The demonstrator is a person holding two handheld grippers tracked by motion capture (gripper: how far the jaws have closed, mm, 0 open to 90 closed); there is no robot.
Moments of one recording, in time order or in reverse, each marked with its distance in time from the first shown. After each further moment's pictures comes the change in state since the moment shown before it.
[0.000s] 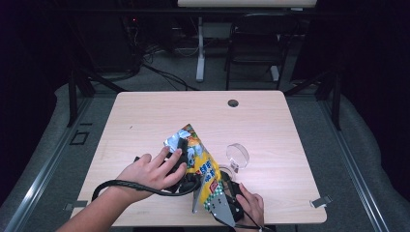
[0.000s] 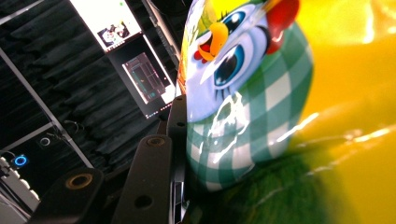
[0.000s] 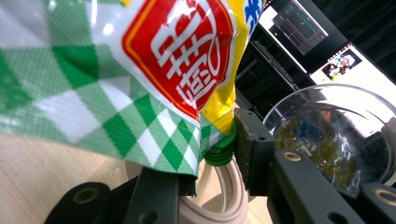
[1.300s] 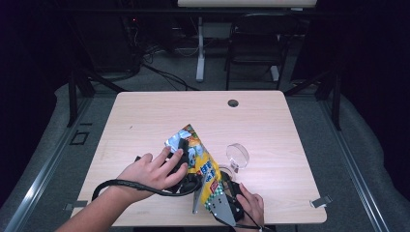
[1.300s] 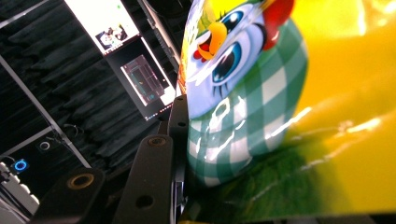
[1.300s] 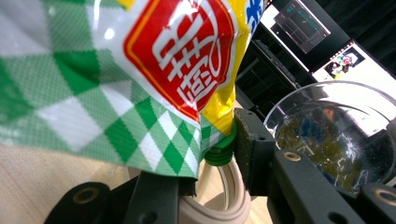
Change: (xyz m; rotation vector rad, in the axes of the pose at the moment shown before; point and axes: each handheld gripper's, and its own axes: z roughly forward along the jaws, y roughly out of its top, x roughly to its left) left arm 0.003 0.001 -0.002 -0.005 -0.010 0.017; right arm 0.000 -0.001 0.000 0.008 0.007 0.008
